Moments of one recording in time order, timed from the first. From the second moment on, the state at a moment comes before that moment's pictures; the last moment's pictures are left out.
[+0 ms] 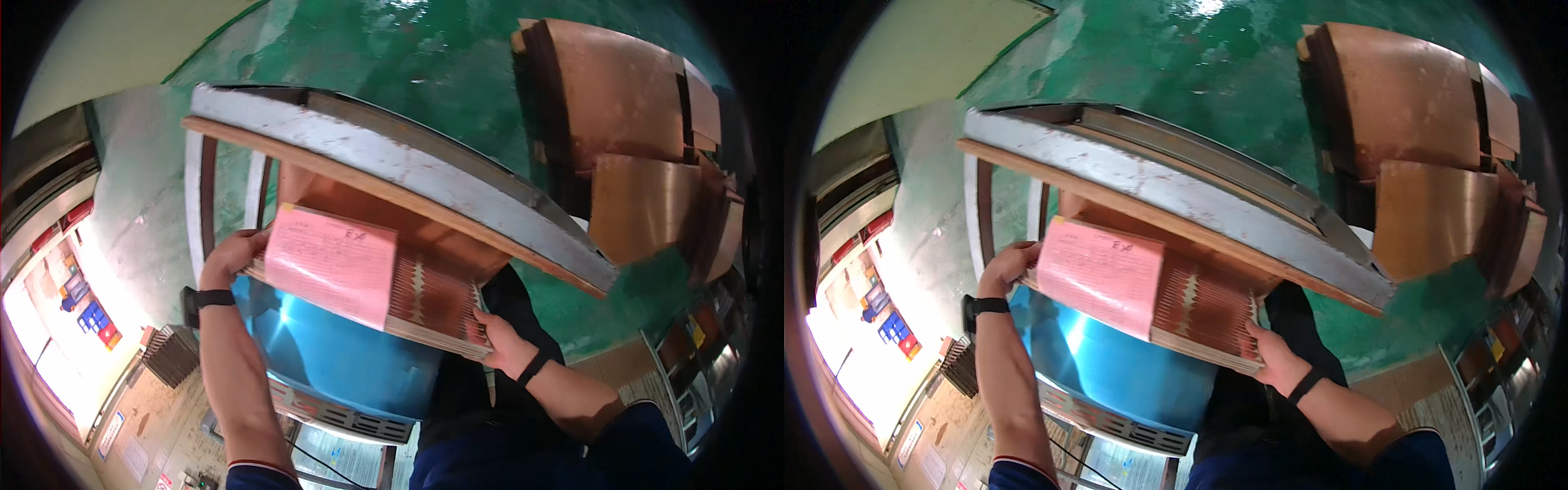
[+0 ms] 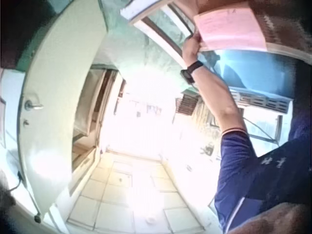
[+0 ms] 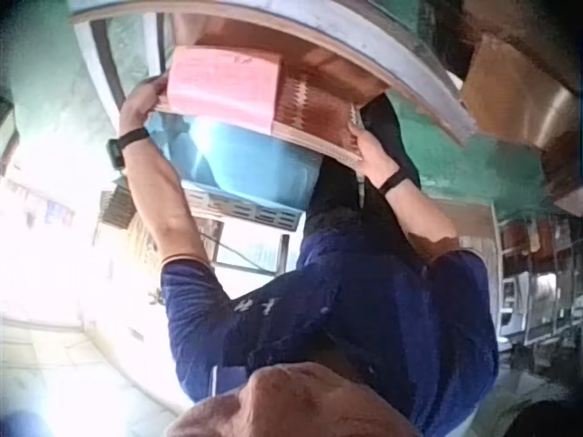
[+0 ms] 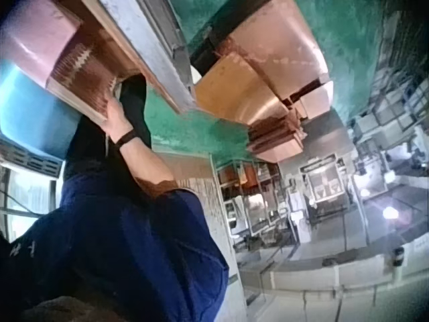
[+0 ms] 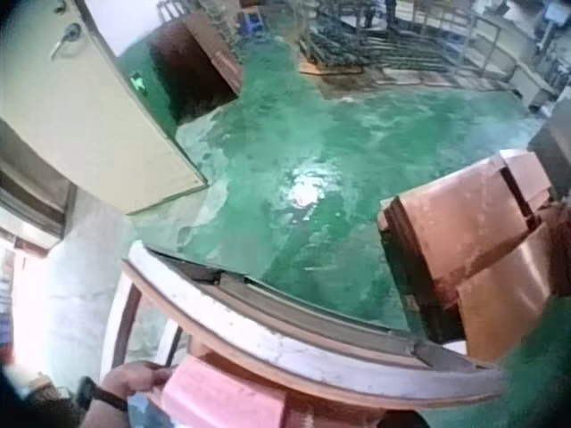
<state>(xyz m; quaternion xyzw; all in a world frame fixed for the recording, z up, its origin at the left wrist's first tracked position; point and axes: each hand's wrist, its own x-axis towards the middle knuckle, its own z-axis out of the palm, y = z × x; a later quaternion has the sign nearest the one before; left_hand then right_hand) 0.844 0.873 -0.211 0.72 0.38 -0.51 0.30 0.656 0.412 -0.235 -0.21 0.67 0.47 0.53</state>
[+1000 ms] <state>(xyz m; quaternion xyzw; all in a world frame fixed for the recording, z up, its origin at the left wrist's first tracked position) 0.840 0.826 -0.177 0.83 -0.12 -0.54 -0.09 0.608 0.360 -0.215 -0.34 0.54 0.49 0.59</state>
